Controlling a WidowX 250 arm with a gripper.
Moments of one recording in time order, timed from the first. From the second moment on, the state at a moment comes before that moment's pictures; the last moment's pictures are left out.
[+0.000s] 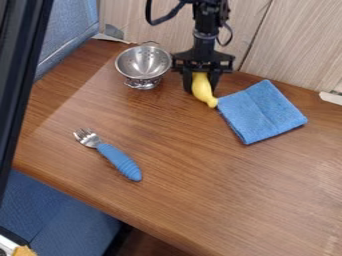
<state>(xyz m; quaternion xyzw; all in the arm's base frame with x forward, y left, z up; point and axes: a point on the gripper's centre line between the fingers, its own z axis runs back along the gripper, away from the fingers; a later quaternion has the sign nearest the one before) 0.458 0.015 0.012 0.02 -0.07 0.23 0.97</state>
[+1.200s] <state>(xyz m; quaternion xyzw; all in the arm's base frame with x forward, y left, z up) 0.326 -0.067 0.084 -0.03 -0.15 0.11 0.98</state>
